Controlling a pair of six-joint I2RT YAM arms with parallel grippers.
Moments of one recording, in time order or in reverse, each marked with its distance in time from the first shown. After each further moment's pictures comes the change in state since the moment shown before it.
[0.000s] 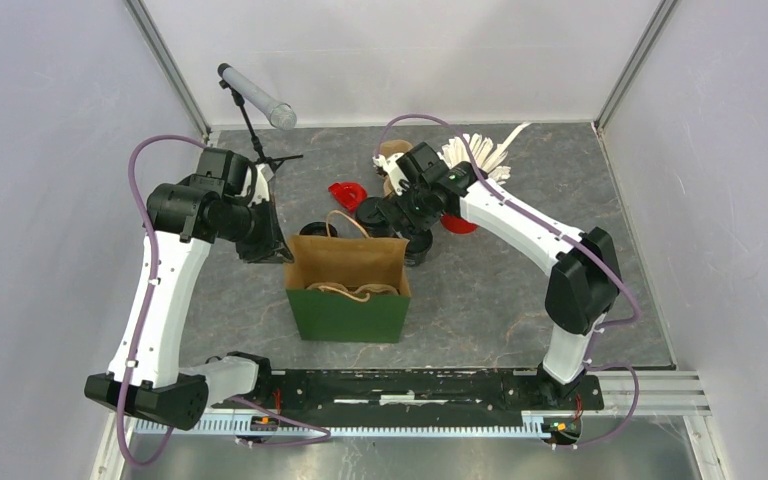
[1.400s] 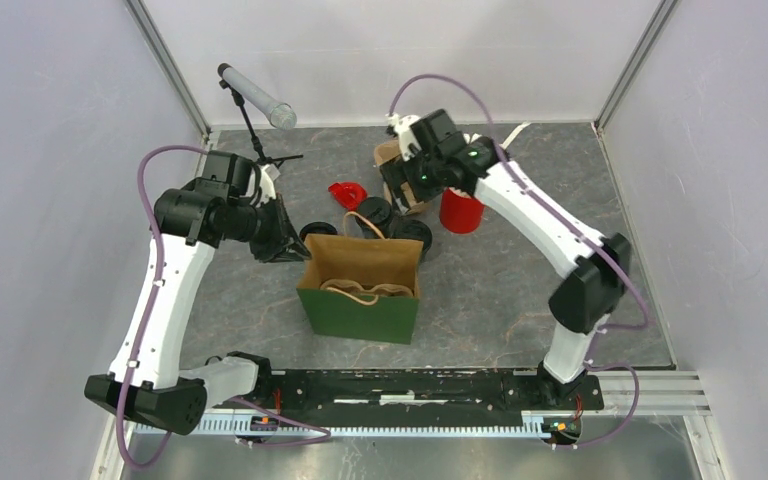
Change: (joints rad) left arm -0.006 -0.022 -0.068 0.088 0.128 -0.098; right arm -0.050 0.032 0.206 -0.051 -0.056 0.073
